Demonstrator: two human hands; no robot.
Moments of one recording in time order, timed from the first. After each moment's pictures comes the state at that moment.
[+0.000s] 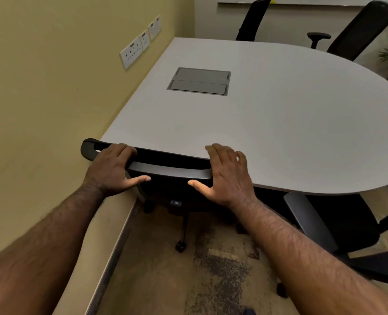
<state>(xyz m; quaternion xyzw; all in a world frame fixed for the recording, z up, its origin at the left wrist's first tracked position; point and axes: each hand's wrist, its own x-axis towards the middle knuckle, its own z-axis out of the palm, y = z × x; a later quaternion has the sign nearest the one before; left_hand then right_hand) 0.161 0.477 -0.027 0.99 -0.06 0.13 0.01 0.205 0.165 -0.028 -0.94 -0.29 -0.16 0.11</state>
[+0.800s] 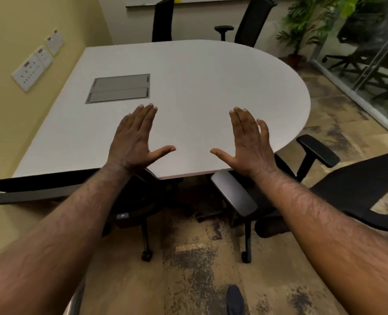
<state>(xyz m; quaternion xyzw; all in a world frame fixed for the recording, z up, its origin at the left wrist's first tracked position) 0.250 0.204 0.023 0.95 -0.21 0.20 0.09 0.213 -0.092 0.008 -0.98 -0.08 -0.19 0.05</state>
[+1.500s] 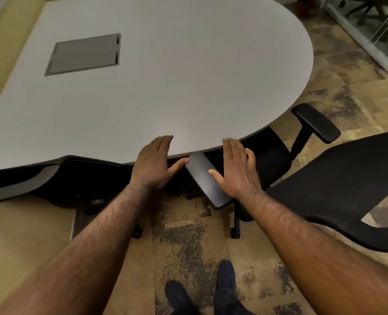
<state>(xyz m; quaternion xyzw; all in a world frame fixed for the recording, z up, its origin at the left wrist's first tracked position) 0.251 0.049 -0.104 0.98 -0.16 0.02 0.14 0.208 -0.179 -0.133 -1.00 -0.03 -0.02 0.07</state>
